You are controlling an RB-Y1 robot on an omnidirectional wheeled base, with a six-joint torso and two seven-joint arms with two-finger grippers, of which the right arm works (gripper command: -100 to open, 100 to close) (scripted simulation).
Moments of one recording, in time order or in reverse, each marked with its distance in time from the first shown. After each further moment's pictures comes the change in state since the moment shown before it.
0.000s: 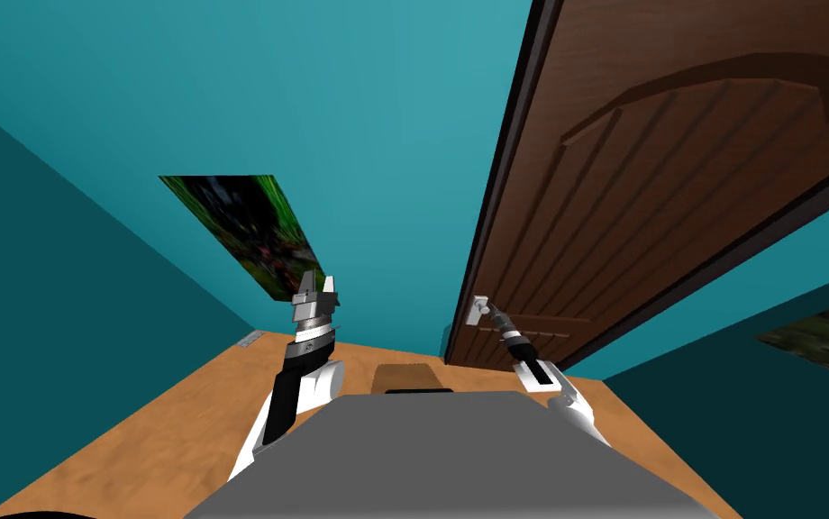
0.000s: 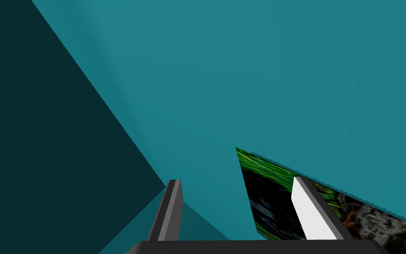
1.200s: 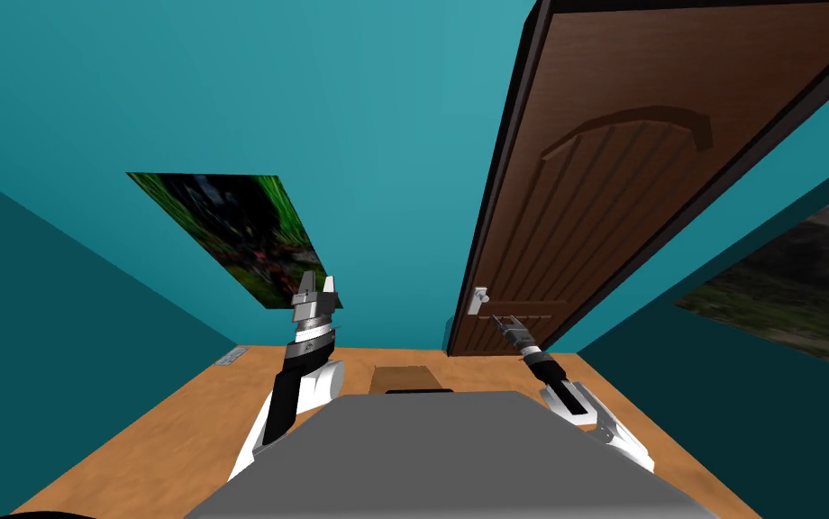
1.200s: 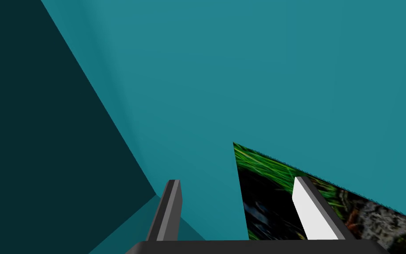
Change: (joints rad) arm 0.133 -0.043 -0.069 -0.043 0.178 -0.022 0.308
